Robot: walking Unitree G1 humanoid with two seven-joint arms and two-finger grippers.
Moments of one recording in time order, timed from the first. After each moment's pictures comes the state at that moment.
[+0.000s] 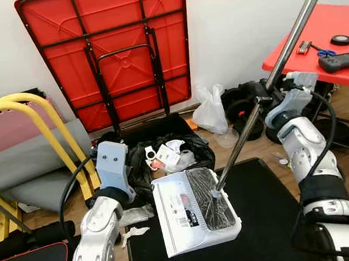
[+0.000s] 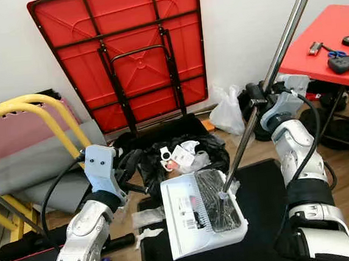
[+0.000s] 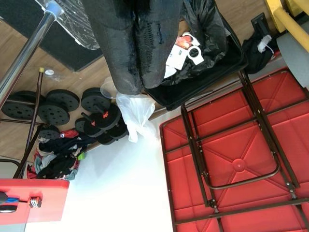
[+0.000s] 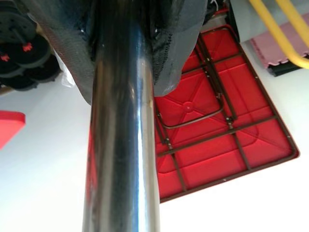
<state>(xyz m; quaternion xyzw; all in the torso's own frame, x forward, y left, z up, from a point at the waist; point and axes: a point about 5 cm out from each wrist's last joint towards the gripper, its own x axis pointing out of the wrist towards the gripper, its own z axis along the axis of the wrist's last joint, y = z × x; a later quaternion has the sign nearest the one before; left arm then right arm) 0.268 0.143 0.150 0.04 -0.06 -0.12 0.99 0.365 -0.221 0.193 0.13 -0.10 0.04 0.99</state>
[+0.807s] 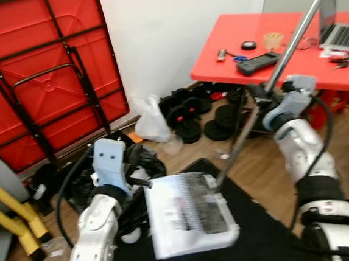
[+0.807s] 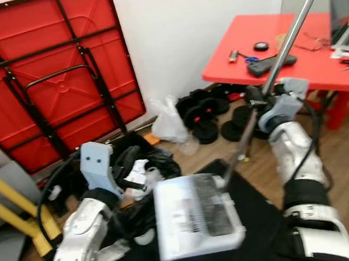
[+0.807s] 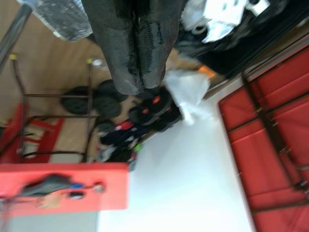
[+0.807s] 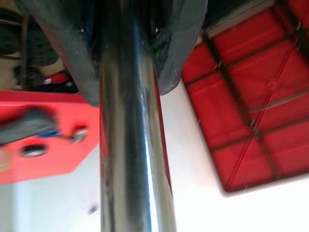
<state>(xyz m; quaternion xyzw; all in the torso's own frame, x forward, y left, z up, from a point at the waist) 0.268 0.147 0.152 0.04 -0.07 -0.11 0.99 0.365 -0.222 0.192 0.13 -0.09 0.04 0.99</state>
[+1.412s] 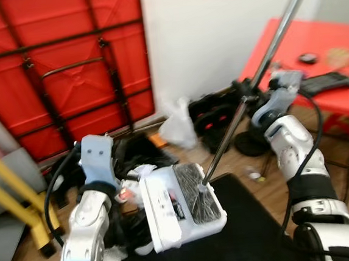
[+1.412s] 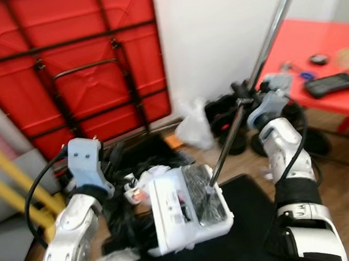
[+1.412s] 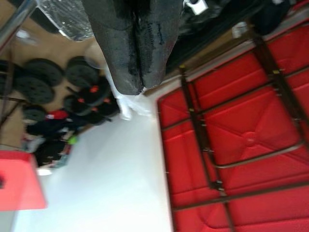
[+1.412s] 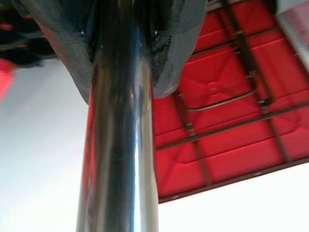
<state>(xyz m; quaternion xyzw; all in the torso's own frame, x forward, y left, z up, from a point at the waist) 0.269 0.149 0.153 0.04 -0.07 -0.10 0.99 0.364 -0.208 0.197 0.12 -0.10 0.10 0.98</state>
